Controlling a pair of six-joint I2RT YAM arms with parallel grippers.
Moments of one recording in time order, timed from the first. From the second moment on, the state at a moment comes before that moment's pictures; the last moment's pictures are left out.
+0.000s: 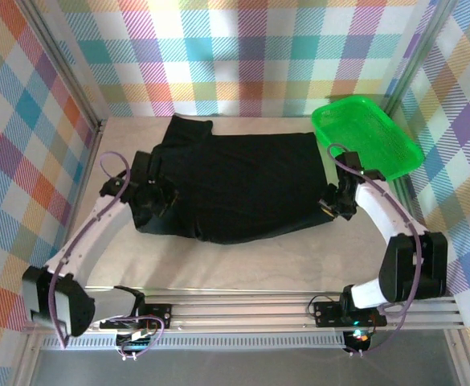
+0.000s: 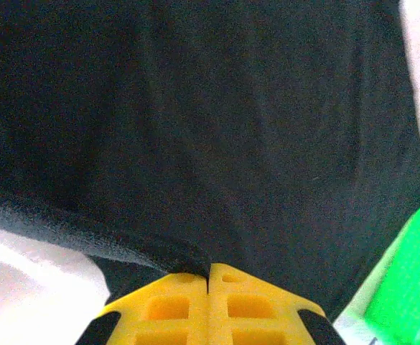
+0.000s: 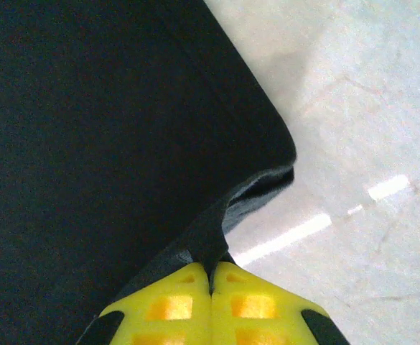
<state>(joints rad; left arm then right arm) -0.28 1.27 1.11 -0.83 0.07 -1.25 0.10 1.44 1.05 -0.91 -0.06 0.72</state>
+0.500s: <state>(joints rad) -0.14 1.52 1.34 -0.77 0.09 -1.10 0.07 1.74 1.32 -0.91 -0.04 0.70</state>
